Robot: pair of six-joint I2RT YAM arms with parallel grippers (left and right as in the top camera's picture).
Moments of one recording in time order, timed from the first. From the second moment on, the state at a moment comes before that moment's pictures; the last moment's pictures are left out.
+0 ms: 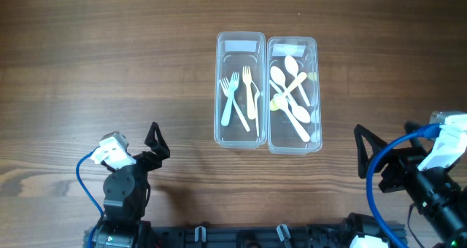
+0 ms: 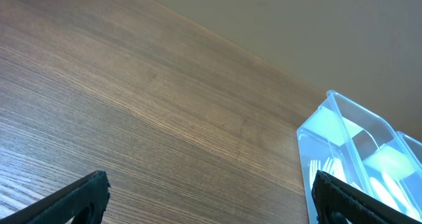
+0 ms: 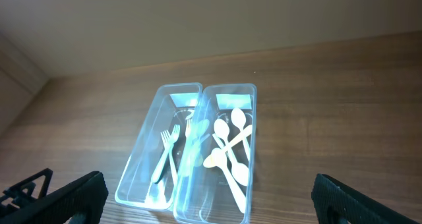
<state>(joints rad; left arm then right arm) -0.14 0.17 0.06 -0.16 -0.21 -0.52 -0.22 0.64 1.33 -1.17 -0.44 0.06</state>
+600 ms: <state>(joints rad) -0.05 0.01 0.06 -0.16 -0.21 -0.52 -0.22 0.64 1.33 -1.17 -0.44 0.06</state>
